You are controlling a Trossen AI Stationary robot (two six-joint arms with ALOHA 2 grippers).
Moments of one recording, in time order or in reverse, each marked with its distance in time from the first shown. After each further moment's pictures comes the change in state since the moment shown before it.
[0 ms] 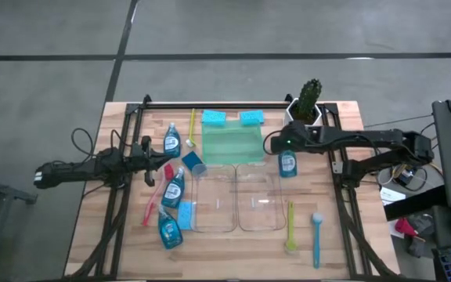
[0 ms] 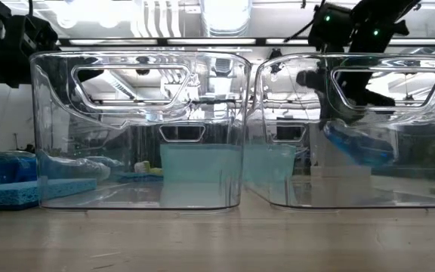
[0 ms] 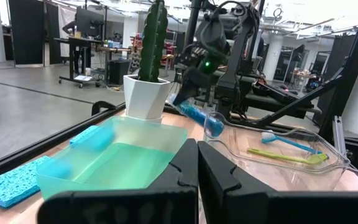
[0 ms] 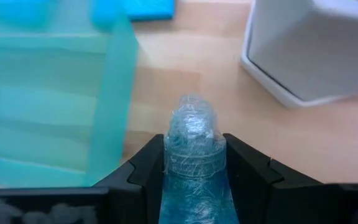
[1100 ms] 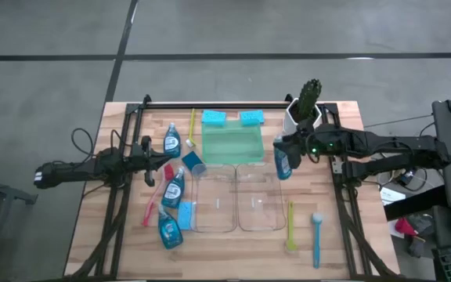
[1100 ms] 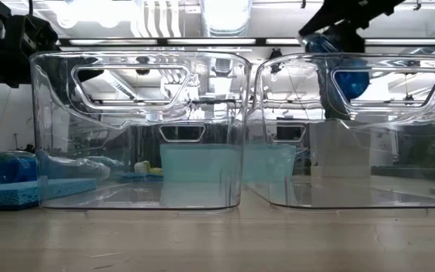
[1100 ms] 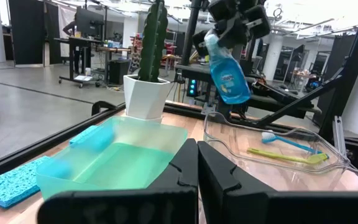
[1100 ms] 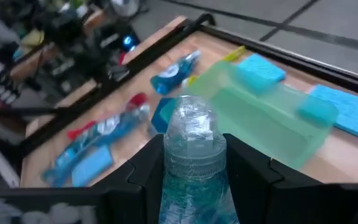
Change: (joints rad) left arm 0.000 0.000 0.000 0.000 0.000 0.000; right arm 0.217 -0.333 0.020 0.306 -0.159 -0.506
